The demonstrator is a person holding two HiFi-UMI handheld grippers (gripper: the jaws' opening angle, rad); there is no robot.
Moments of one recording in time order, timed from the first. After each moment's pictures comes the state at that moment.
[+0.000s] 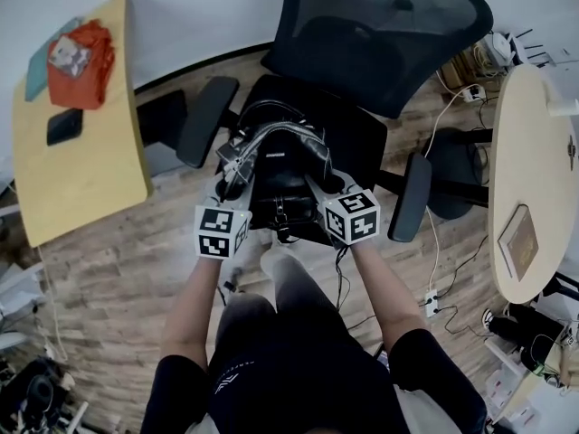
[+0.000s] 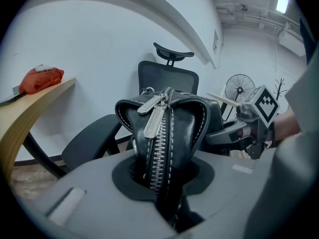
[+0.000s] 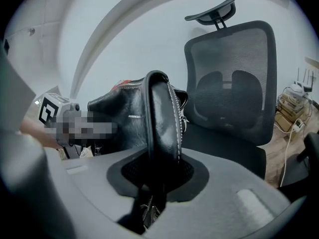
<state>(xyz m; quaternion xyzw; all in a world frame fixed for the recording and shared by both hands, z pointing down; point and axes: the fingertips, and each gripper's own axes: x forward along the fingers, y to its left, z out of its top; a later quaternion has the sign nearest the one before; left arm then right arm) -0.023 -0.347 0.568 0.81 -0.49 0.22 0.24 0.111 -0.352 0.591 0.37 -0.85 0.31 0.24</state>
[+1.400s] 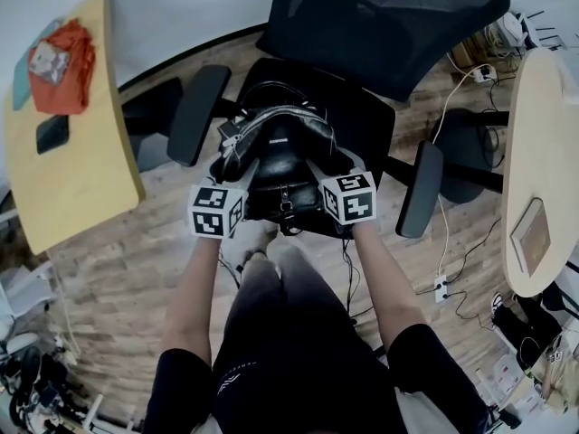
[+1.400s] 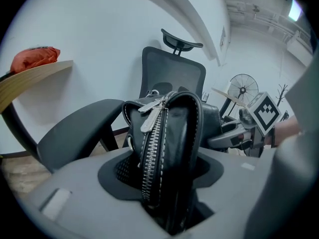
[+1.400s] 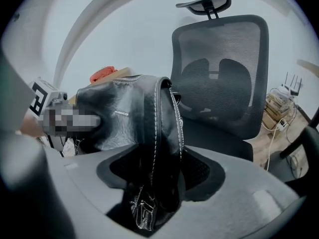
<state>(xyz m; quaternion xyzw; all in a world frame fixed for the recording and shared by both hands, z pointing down) -0.031 -0.376 0.617 0.80 -0.47 0.23 0.28 0.133 -0.378 0.649 0.42 -0.80 0.31 0.30</state>
